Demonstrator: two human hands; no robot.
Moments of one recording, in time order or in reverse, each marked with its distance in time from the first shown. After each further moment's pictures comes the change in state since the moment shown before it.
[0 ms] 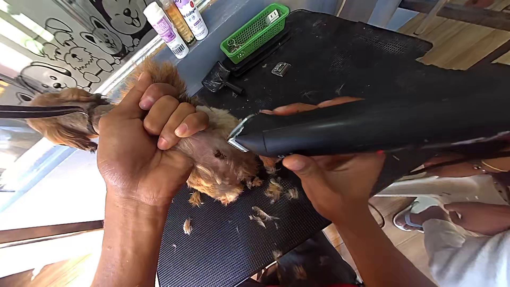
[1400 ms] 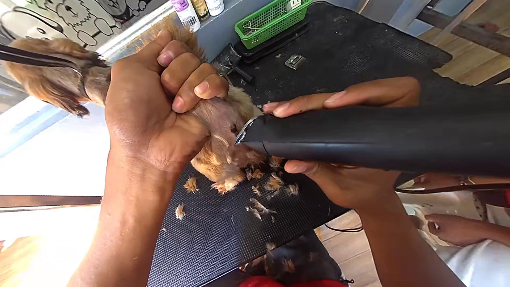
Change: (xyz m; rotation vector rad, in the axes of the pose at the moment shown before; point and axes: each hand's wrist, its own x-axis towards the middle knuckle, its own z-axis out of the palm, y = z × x) left_hand 0.010 -0.001 -0.001 -0.070 0.075 0.028; right_hand 0.023 0.011 -0.016 0.000 -0.417 -0.076
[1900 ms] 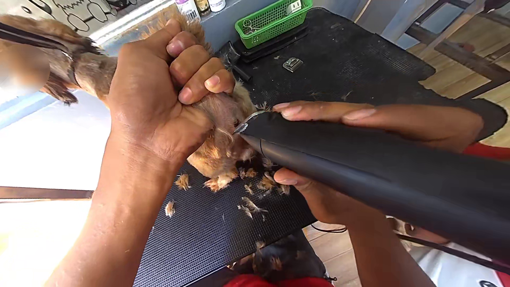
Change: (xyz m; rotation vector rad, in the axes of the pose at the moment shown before) left_hand 0.003 -0.006 0.000 -0.052 0.015 -0.005; right_hand -0.001 -0.006 0.005 -0.161 0.023 -0.215
